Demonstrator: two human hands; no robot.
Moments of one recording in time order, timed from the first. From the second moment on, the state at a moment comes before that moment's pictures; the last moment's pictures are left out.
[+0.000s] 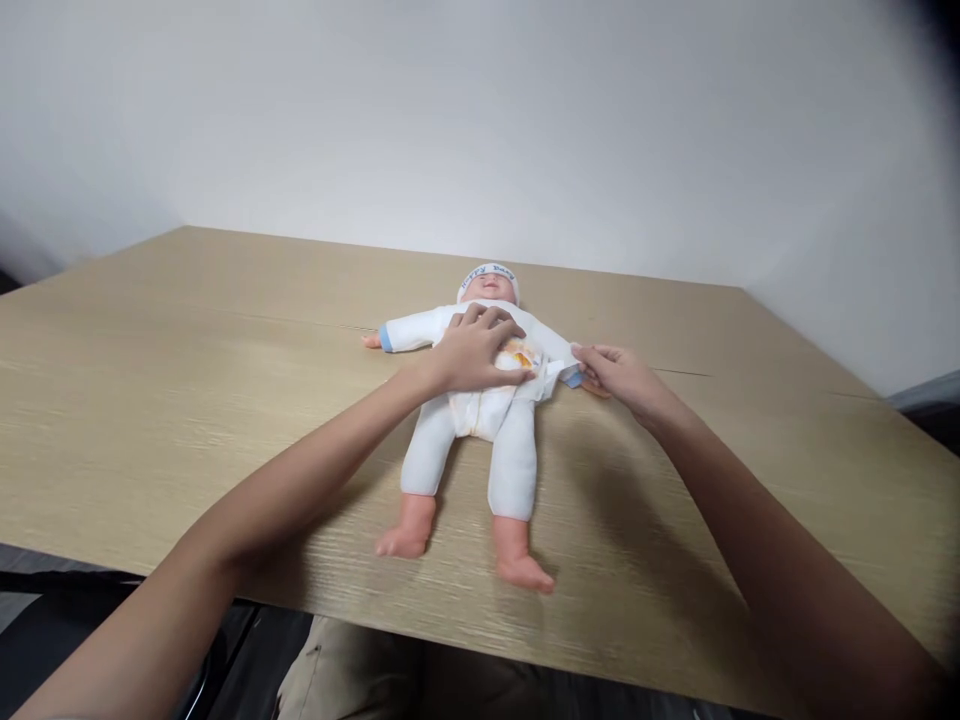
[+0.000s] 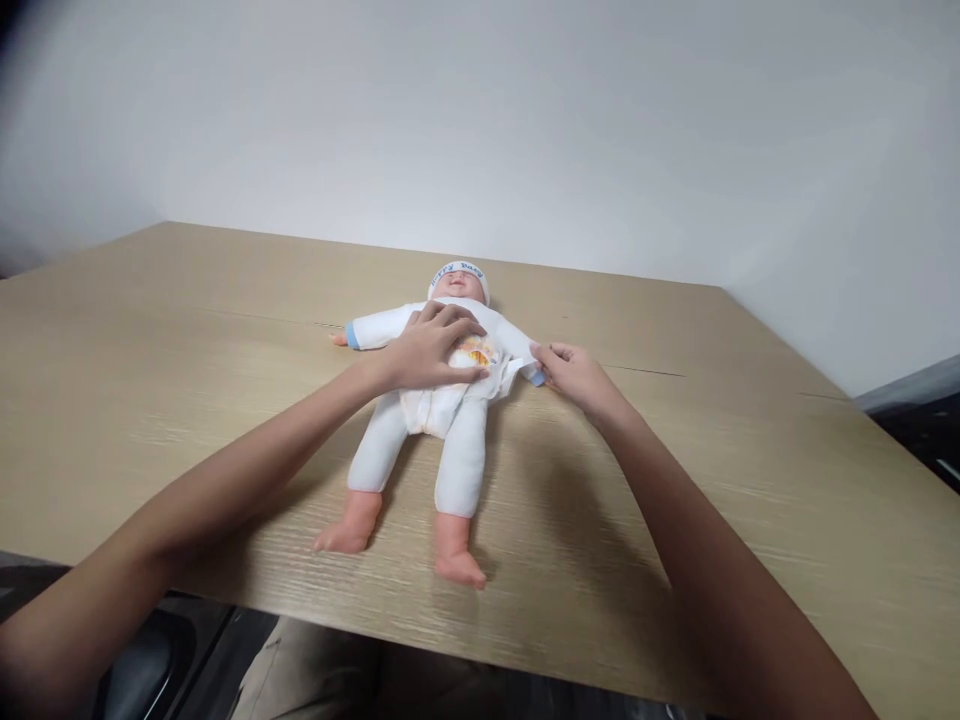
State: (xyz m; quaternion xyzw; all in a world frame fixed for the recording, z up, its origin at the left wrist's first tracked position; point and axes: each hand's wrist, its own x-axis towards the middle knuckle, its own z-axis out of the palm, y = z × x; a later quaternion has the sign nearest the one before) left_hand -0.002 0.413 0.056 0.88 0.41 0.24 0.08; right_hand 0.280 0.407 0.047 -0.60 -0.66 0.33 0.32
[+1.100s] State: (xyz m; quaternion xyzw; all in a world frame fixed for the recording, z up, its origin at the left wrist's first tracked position) left_hand -0.130 0.386 0.002 0.79 0.52 0.29 0.14; right_hand 0.185 0.363 0.062 -0.36 -0.86 0.06 0.36
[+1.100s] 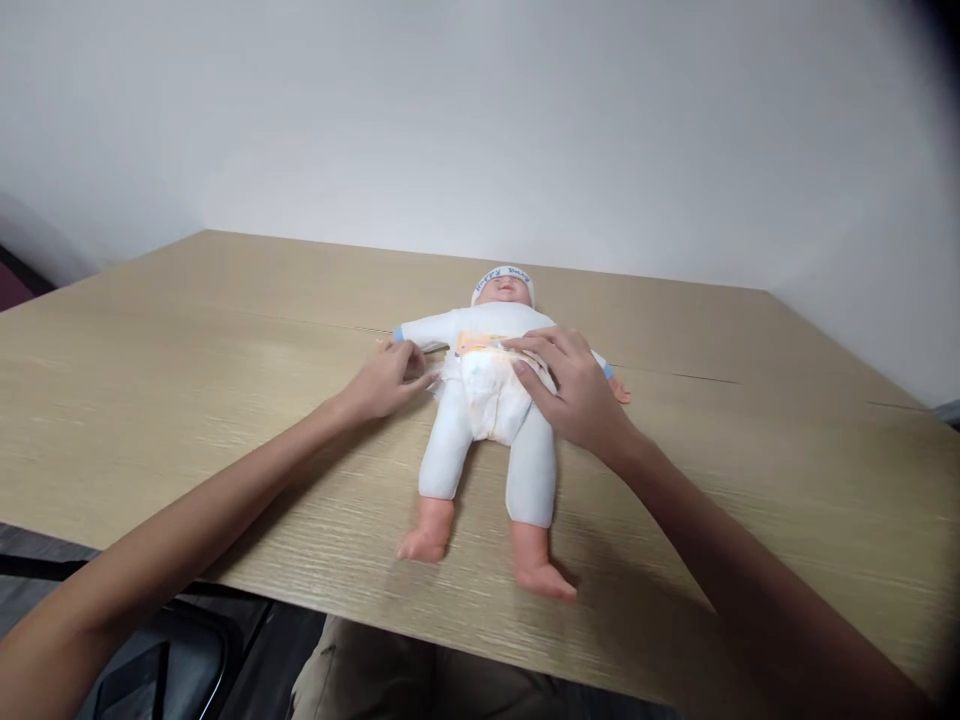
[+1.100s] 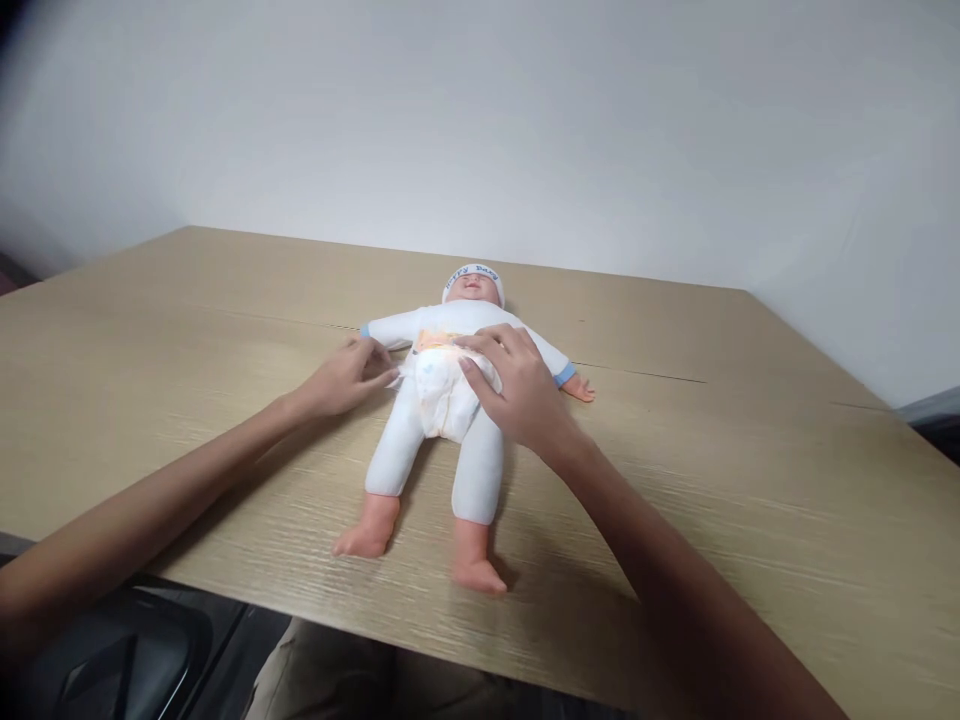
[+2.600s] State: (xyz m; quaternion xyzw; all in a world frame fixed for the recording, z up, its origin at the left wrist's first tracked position) left_hand -0.066 0.433 0.008 0.66 0.43 0.48 0.39; right_hand 0.131 0.408 0.068 -0.46 -0.78 0.20 0.38
